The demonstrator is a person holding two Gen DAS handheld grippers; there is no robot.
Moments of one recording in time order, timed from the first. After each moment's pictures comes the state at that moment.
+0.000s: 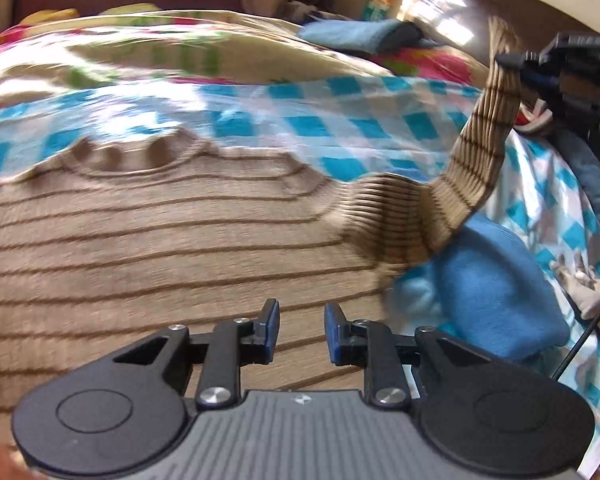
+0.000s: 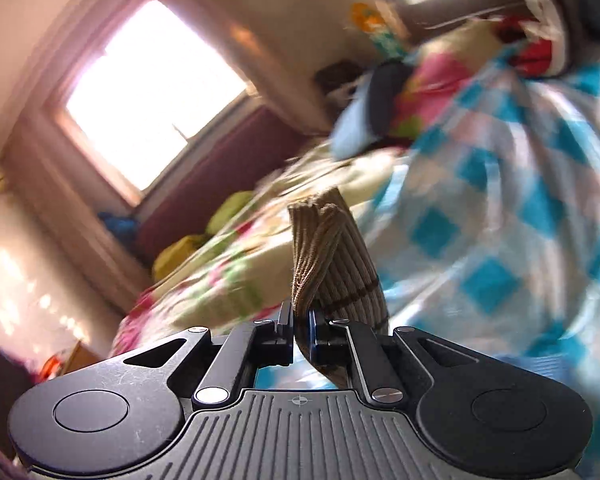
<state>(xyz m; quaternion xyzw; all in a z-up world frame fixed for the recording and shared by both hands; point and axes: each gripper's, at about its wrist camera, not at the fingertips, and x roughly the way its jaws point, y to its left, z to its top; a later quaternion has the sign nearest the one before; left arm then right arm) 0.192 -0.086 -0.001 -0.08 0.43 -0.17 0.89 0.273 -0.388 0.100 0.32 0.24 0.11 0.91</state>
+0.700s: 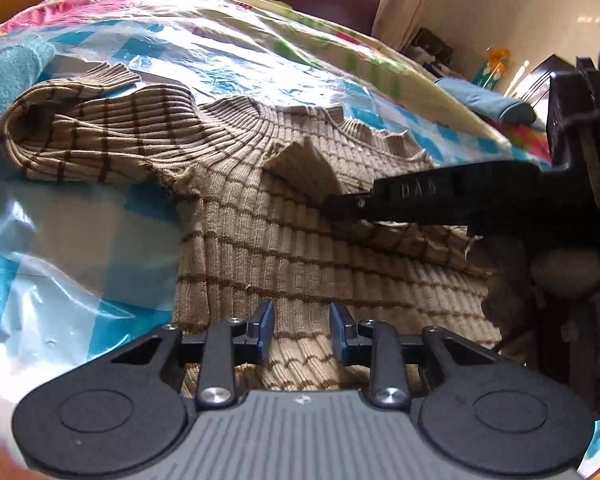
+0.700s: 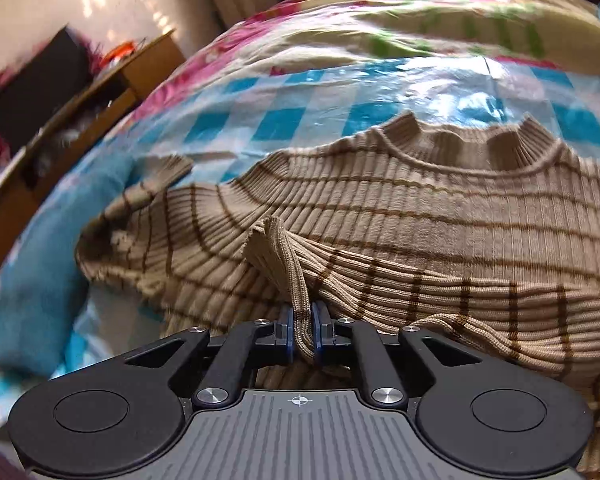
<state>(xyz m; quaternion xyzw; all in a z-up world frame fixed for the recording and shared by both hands) 0.119 0.085 -0.041 -0.19 0.41 -0.05 0.89 0.246 -0.048 -0.029 0.00 0.44 0.31 0.84</state>
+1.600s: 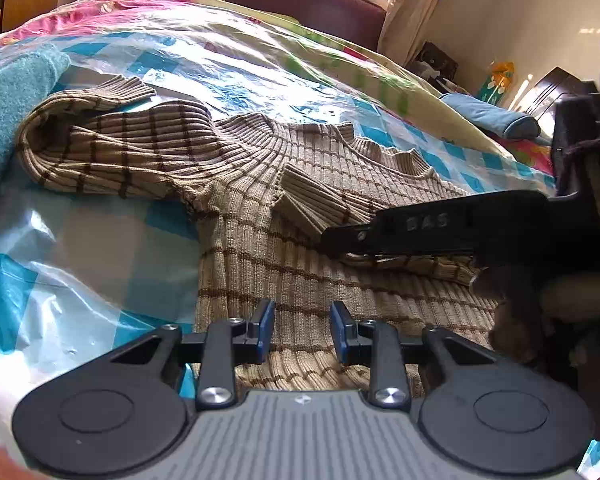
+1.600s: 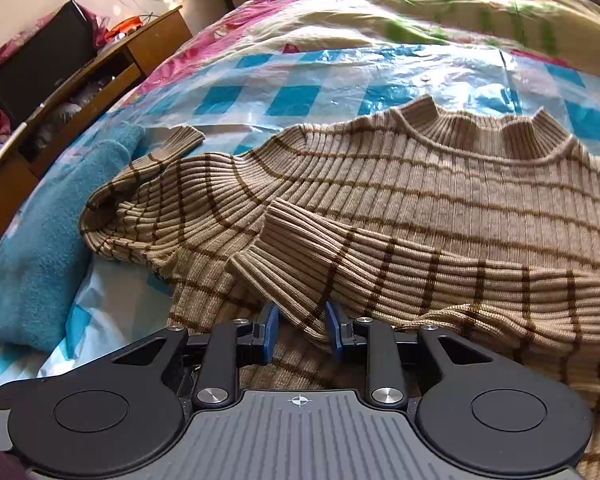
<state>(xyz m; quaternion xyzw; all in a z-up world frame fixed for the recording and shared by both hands) 0.111 0.097 -0.036 -0.19 0.39 -0.03 0.90 0.246 -0.043 -0.031 0.01 0.46 0.31 0.83</state>
